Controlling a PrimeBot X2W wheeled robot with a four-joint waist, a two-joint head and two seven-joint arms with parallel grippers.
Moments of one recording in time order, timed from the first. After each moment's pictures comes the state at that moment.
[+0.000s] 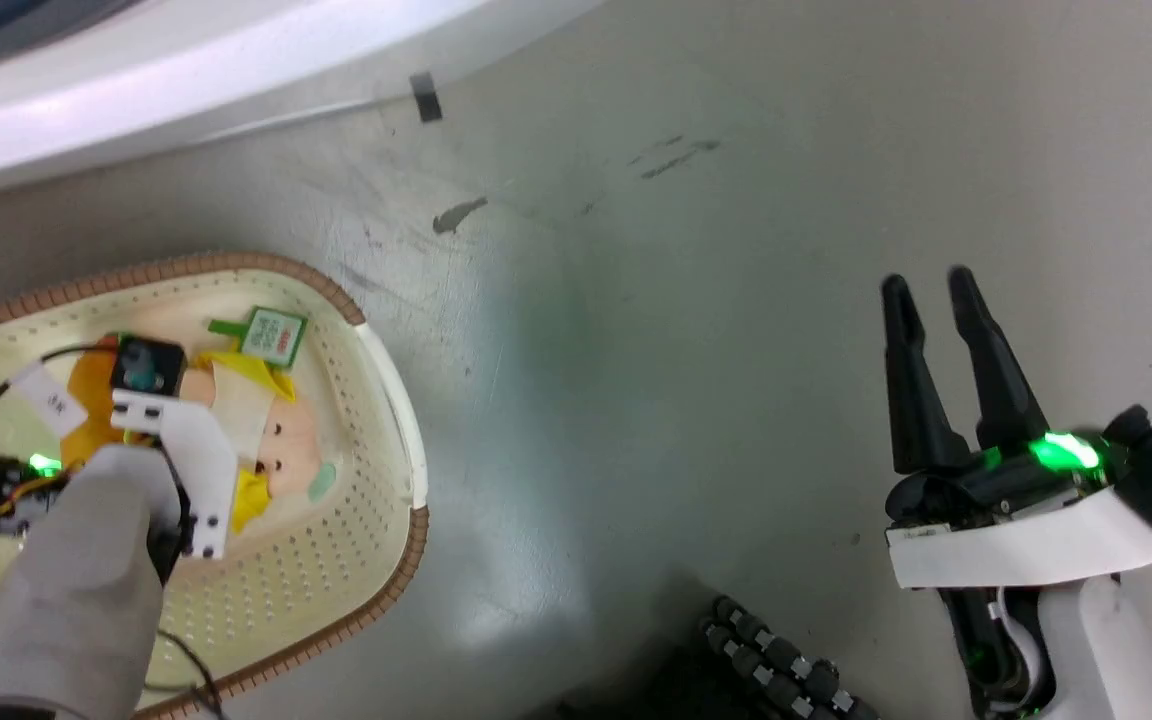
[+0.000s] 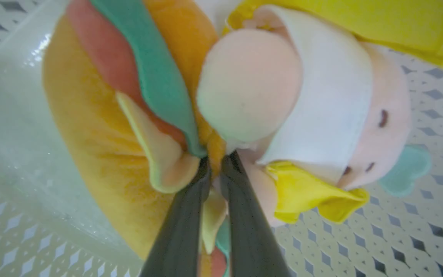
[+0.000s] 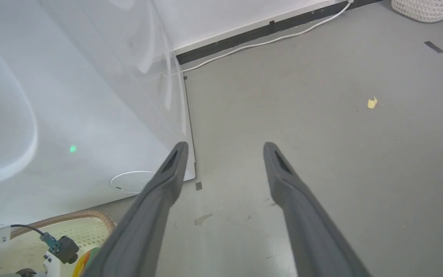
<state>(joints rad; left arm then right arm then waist) -0.86 0.36 -0.42 1.26 -0.27 -0.02 0.19 -0.24 -0.05 0.14 -0.04 0.53 0.13 -0.26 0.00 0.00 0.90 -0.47</state>
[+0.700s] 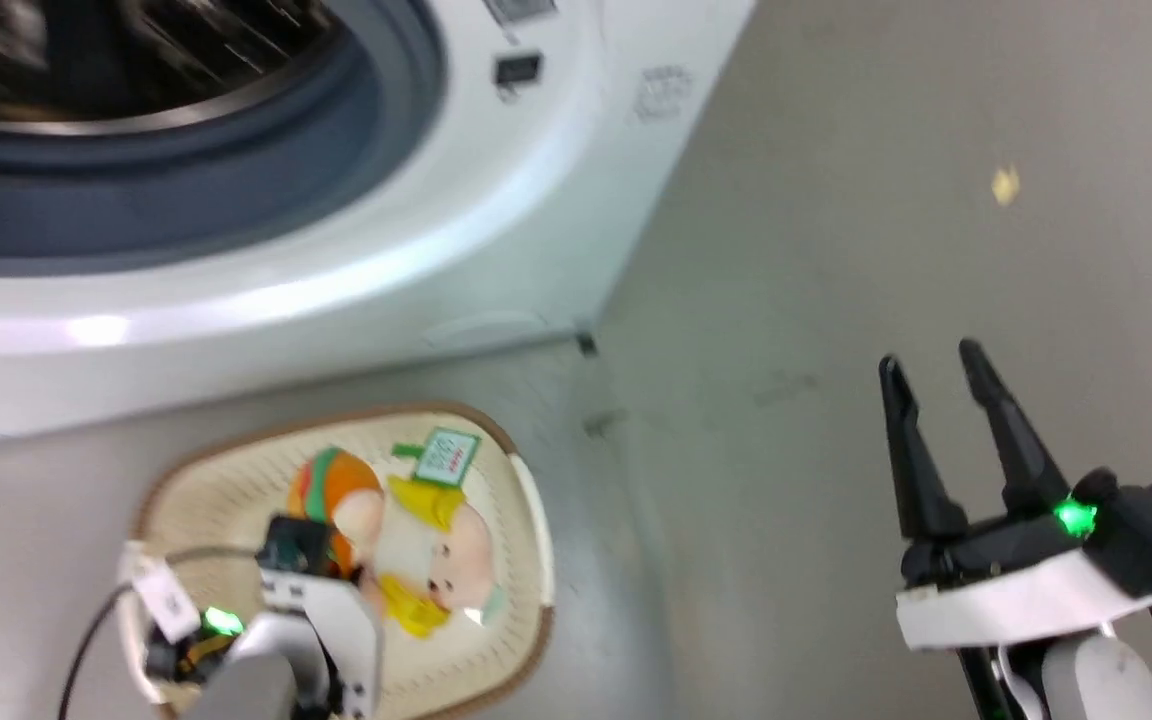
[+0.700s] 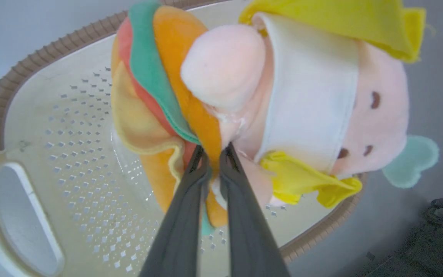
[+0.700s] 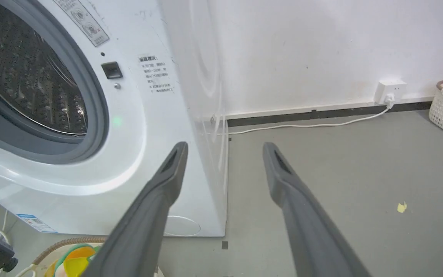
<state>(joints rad) -0.60 0.19 -0.44 1.23 -0.34 -0.10 -0.15 -0.16 -0.05 0.07 -0.01 0.26 0.13 -0.26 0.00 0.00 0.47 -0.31</state>
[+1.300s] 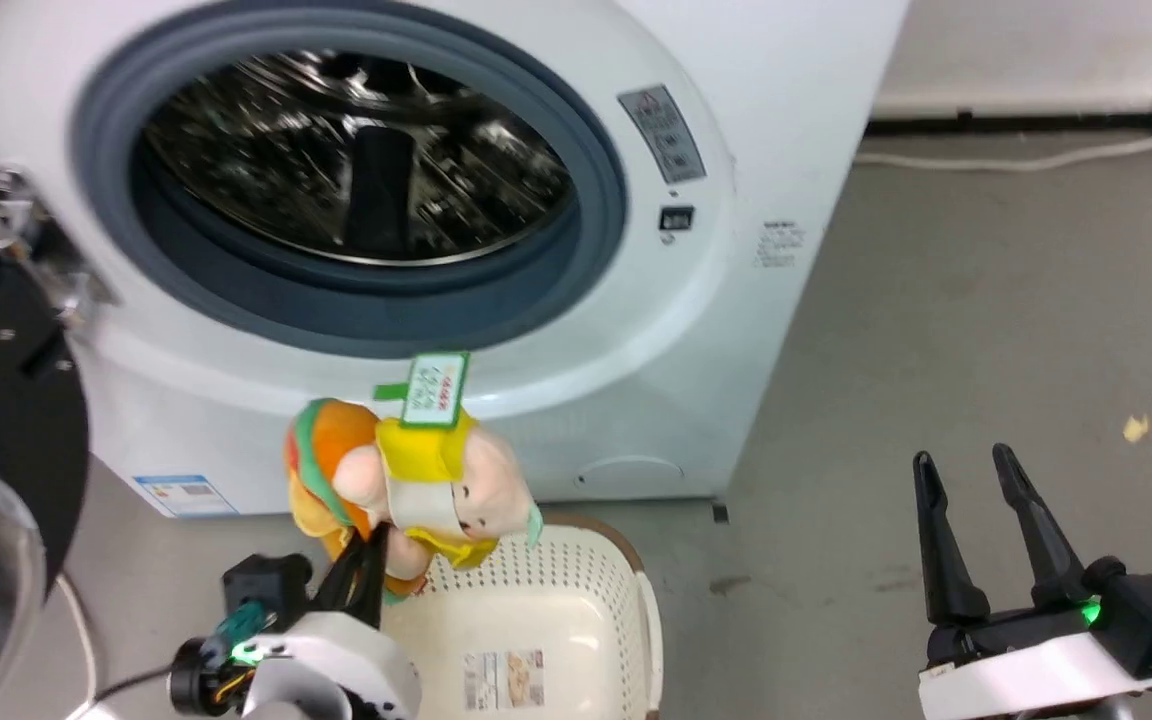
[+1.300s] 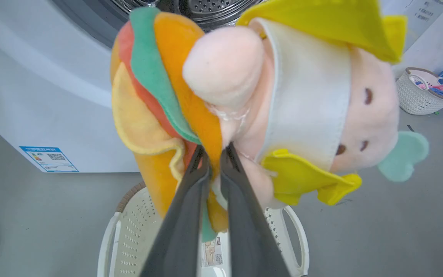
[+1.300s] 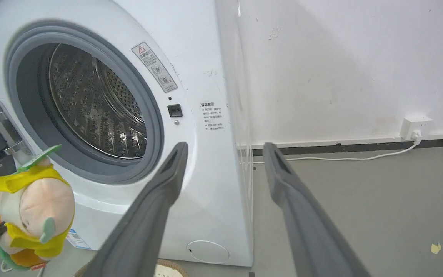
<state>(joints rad) -0.26 0.16 -0.24 0.60 -0.41 -0.06 -0.26 0.00 -0.05 0.02 -0.01 0.21 0.13 -0.26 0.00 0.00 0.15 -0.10</state>
